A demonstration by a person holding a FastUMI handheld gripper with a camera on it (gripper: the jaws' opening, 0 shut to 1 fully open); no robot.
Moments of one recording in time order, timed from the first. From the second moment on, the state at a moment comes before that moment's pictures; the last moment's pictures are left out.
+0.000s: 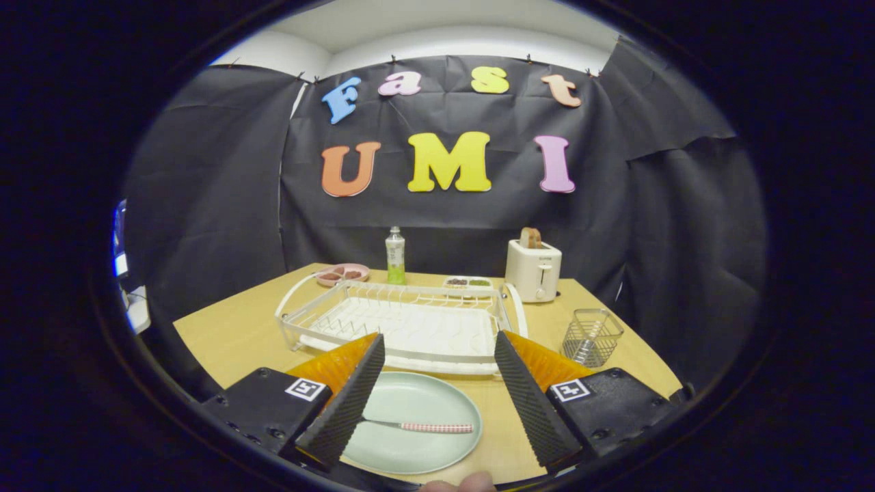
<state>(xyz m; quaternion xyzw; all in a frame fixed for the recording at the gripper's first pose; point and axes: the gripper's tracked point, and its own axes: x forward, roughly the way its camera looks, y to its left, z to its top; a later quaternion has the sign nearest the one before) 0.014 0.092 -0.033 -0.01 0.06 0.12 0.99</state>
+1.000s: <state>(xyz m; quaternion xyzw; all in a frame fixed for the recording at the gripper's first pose) -0.040 0.114 0.008 0.01 -0.04 0.06 1.00</state>
